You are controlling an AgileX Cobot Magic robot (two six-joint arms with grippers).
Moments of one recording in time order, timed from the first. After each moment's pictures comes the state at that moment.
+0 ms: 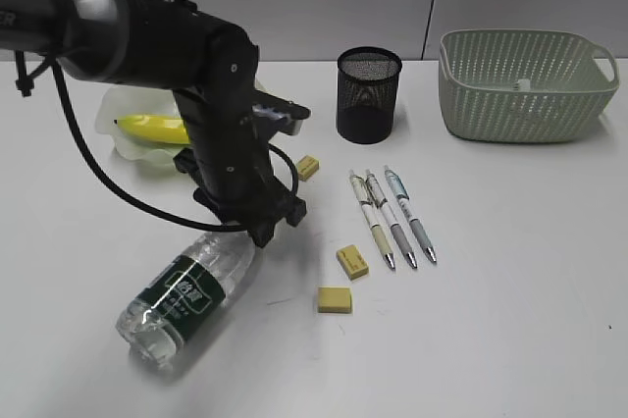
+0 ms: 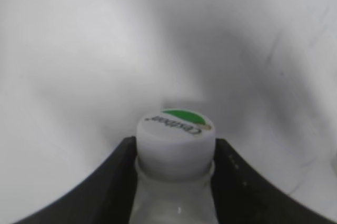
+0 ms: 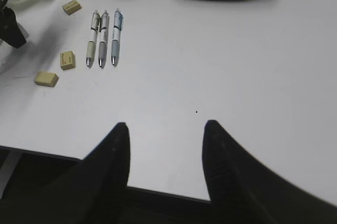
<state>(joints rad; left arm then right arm) -0.66 2.11 -1.45 0.00 0.88 -0.11 0.47 -0.01 -0.54 -0.14 1.14 0.27</state>
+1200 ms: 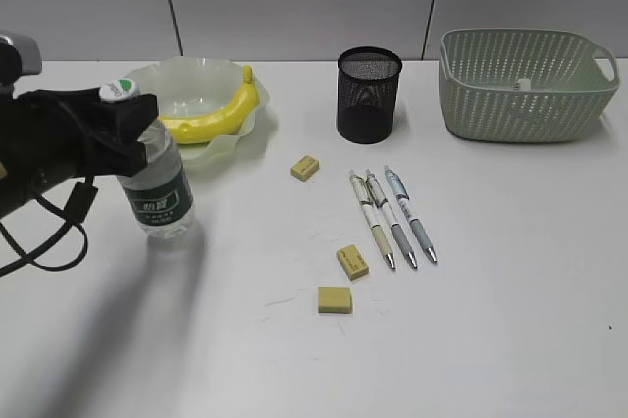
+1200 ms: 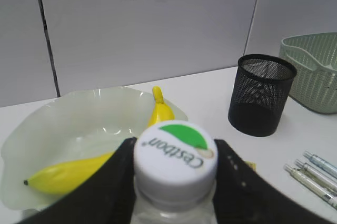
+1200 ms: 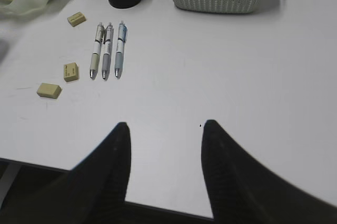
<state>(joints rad) -0.39 1.55 -0.43 0.07 -0.85 -0.12 0.47 -0.01 -0.51 -0.14 1.07 0.27</state>
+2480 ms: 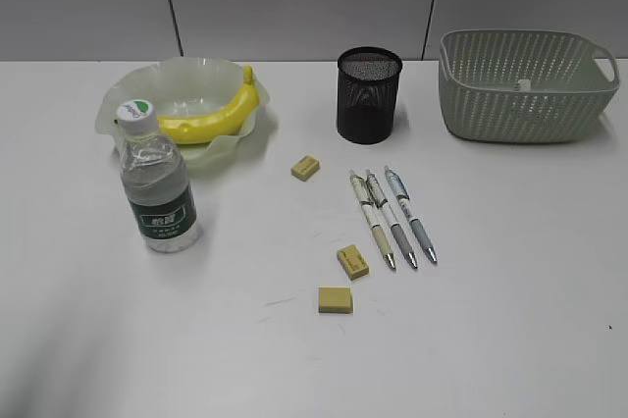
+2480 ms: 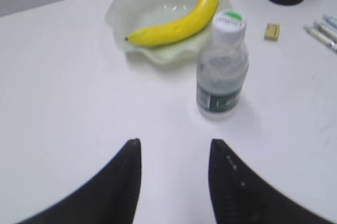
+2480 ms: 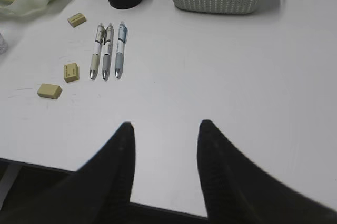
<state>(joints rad) -0.38 0.73 -0.54 0.15 0.50 -0.12 0.47 -0.01 -0.51 -0.14 1.07 0.27</state>
